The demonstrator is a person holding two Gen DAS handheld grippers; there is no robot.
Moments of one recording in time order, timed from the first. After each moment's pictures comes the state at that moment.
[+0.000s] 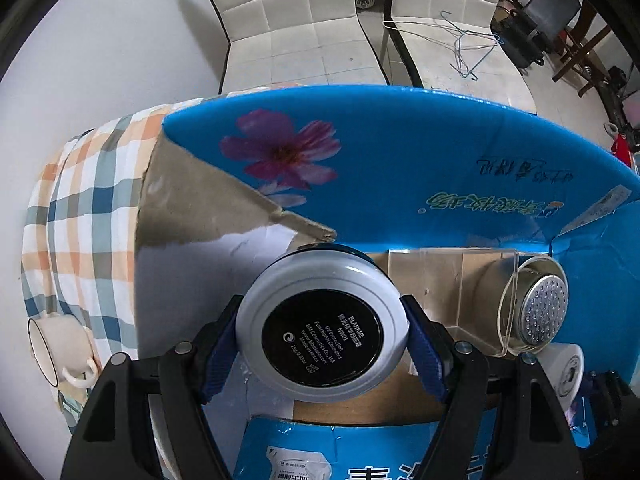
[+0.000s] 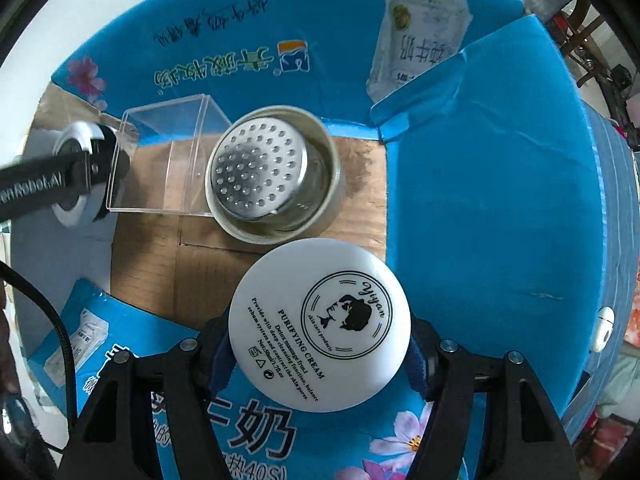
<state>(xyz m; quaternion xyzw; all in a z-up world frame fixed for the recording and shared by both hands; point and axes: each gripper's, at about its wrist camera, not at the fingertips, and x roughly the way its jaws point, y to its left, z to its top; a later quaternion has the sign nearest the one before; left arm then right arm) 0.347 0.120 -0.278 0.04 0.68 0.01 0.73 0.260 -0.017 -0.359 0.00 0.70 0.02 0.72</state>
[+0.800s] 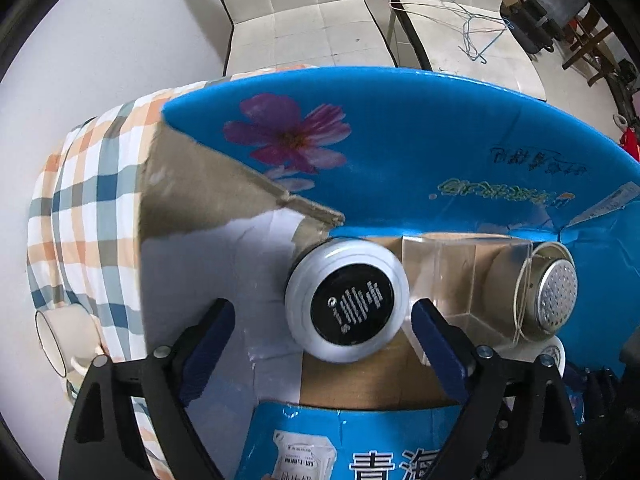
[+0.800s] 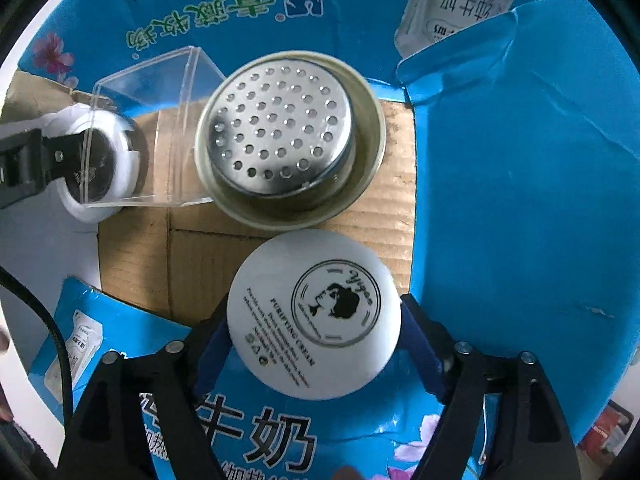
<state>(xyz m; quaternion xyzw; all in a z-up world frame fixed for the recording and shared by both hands) 0.352 0.121 -0.283 0.05 0.71 0.02 0.71 0.285 -0.011 -0.393 0.01 0.74 0.02 0.67</state>
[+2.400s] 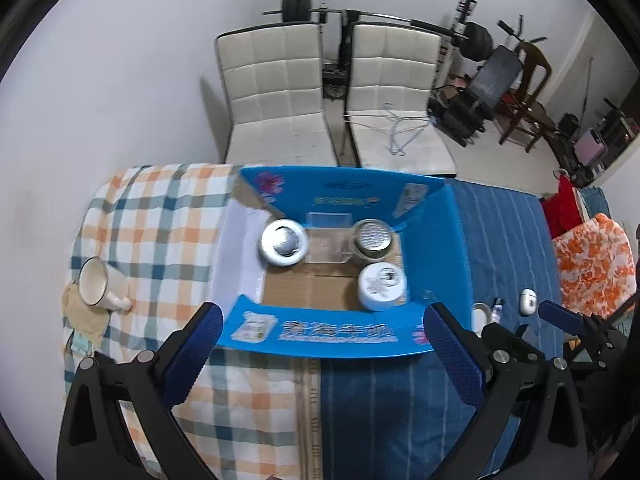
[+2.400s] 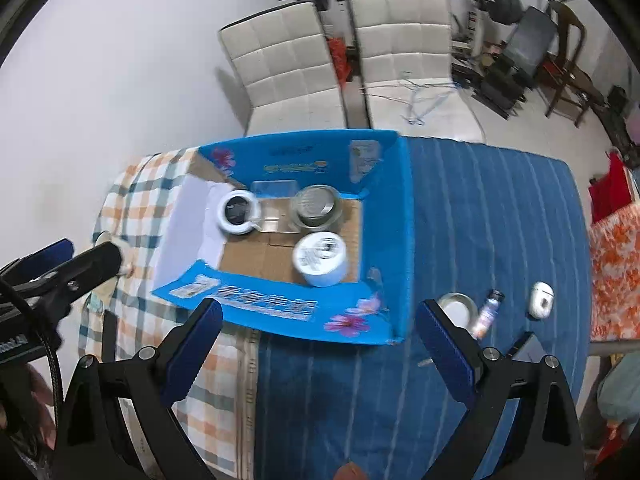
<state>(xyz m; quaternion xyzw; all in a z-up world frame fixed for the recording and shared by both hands) 0.185 0.065 -0.071 0.01 0.55 -0.03 0.83 0.154 -0.084 -0.154 0.06 0.57 0.07 0.81</state>
